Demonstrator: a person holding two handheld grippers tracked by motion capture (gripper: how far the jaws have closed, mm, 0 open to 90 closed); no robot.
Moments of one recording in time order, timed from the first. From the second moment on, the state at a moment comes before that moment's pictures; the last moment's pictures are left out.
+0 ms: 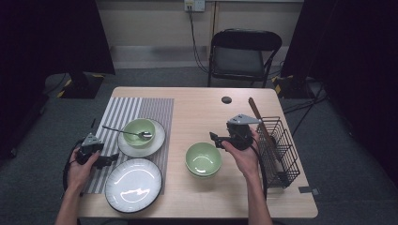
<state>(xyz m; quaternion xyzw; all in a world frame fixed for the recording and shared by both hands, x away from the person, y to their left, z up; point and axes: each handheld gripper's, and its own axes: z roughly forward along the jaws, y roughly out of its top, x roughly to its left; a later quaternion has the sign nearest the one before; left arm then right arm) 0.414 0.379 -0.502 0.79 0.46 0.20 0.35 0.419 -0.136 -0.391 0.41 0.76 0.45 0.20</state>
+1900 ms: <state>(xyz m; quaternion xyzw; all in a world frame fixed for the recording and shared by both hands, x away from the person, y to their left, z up) 0.414 0.379 -0.502 0.79 0.46 0.20 0.35 0.420 -0.212 -0.314 0.42 0.74 0.49 0.20</state>
